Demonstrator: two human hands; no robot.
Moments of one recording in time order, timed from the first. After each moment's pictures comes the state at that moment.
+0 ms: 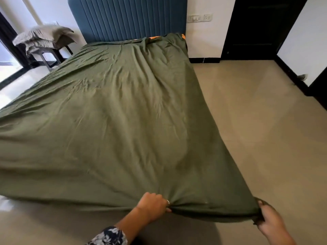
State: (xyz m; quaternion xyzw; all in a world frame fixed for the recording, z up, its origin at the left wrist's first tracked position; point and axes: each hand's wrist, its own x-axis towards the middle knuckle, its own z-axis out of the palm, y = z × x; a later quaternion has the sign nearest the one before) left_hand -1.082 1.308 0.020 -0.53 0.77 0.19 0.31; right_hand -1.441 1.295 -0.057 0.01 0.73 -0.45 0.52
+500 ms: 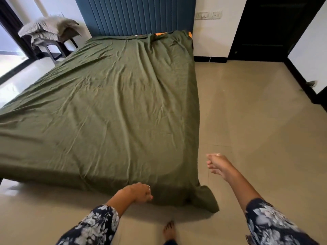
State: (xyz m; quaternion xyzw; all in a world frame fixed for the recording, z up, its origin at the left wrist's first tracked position) left_hand -1.046 1.227 0.048 -0.60 0.66 0.36 0.27; right_hand -1.327 1.115 0.062 -0.37 0.72 -0.17 0.56
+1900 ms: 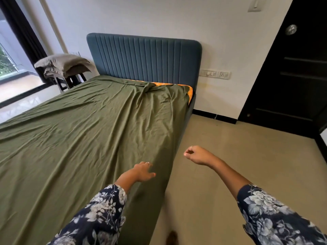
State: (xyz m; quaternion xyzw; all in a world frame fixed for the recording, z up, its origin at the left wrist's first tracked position) left_hand -1.256 0.505 0.166 -0.78 0.53 0.32 0.05; right_hand -1.458 0.372 0.190 -0.81 0.46 0.00 0.37
